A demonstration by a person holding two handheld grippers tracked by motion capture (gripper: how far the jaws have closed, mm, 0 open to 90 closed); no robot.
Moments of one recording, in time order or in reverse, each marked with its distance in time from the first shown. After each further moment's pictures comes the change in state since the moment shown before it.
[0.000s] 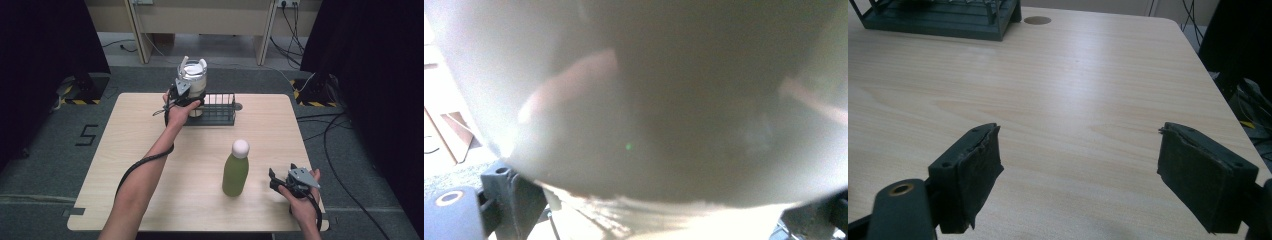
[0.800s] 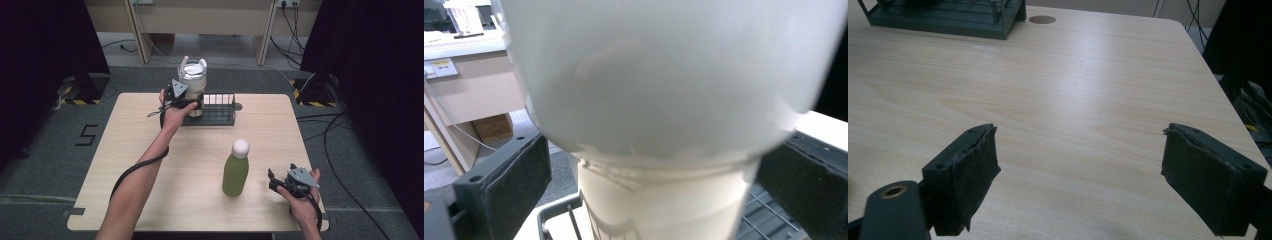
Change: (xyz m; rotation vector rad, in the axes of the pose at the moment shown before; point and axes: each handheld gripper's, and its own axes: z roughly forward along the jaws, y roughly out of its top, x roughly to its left) left arm 0.003 0.004 -0.021 -0.015 -0.006 0.036; right arm 0.001 0.000 0.000 0.004 0.014 -0.015
